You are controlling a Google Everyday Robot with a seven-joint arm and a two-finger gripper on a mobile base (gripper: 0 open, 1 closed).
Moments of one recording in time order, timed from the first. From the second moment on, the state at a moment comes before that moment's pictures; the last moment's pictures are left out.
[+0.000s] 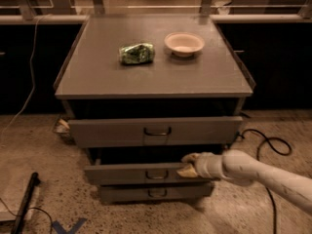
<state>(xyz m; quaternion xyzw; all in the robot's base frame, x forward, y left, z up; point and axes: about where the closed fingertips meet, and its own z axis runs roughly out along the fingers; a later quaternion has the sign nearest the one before) 0.617 -0.143 0.419 -0.49 0.76 0.12 0.41</state>
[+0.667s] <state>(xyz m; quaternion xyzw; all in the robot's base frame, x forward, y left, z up) 0.577 -0.156 0.420 -0.48 0.76 0.12 0.41</state>
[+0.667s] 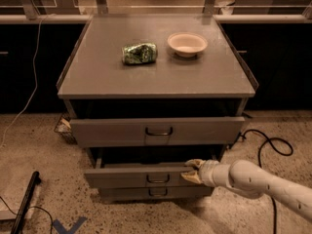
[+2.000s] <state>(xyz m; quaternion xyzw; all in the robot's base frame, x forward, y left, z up) 0.574 -0.155 0.424 -0.48 0.77 0.12 0.41</state>
